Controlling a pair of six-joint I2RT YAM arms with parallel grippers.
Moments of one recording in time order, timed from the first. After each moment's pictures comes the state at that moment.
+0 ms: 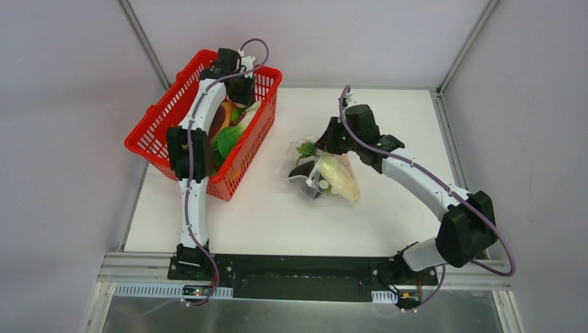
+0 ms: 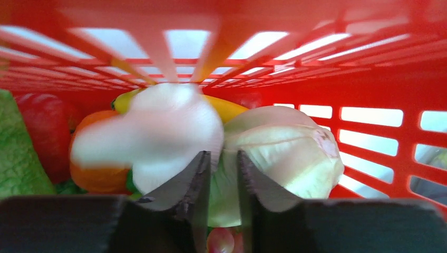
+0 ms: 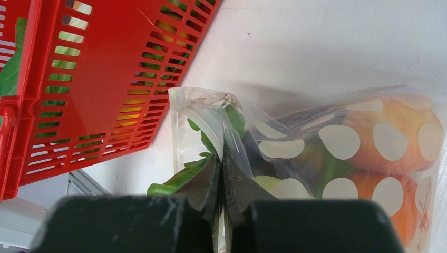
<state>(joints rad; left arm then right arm) -0.14 2.32 2.28 -0.87 0.26 0.11 0.57 1.45 1.16 -0.30 -0.16 0.63</state>
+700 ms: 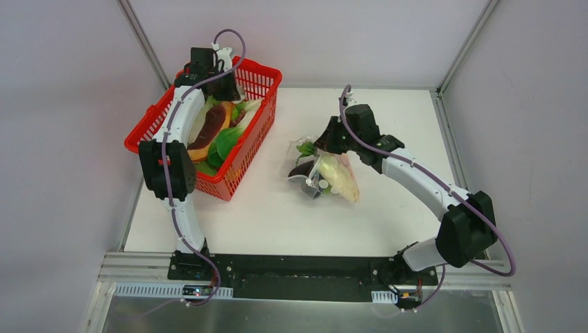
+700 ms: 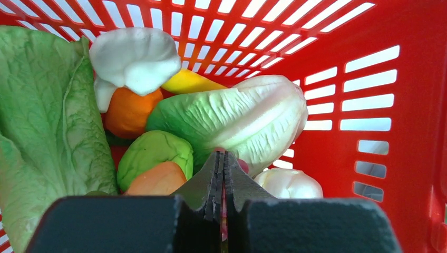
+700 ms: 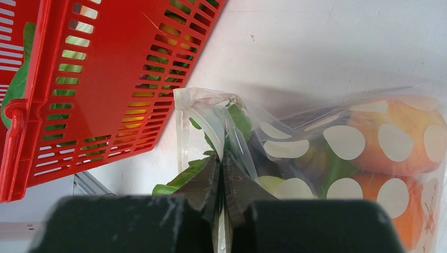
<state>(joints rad) -0.07 1.99 1.91 -0.64 0.33 -0.01 0.57 1.45 1.16 -0.29 -0.17 0.65</state>
